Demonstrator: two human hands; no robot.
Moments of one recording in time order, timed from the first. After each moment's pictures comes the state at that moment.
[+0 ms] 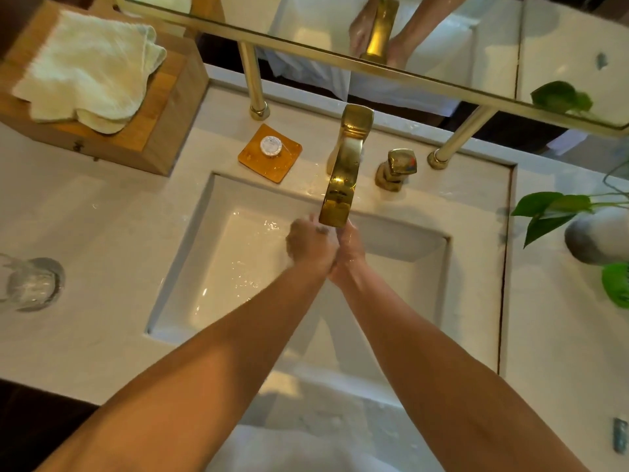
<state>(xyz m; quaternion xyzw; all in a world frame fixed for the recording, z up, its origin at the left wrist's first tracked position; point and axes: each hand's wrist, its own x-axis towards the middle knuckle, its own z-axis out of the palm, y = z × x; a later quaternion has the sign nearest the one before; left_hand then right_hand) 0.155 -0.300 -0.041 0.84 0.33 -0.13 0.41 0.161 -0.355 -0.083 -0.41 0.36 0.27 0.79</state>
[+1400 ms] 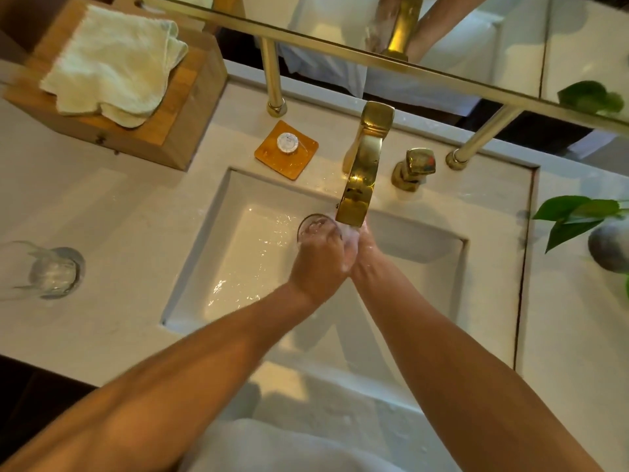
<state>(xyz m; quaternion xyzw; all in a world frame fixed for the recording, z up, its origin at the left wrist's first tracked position) 0.109 -0.284 -0.049 0.98 -0.01 0.09 0.20 0.170 -0.354 -0.061 -0.45 0.37 0.32 0.75</state>
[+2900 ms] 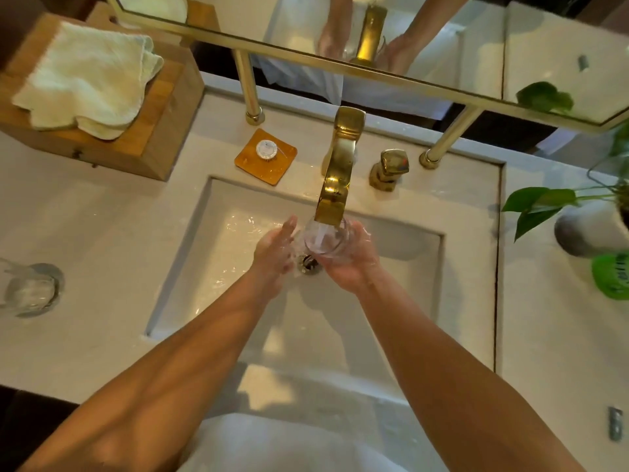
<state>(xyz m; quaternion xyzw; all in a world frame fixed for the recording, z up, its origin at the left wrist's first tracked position) 0.117 -0.242 -0.058 0.54 0.36 -0.14 0.75 0.154 -0.390 -0.075 -0.34 0.30 0.34 0.82</state>
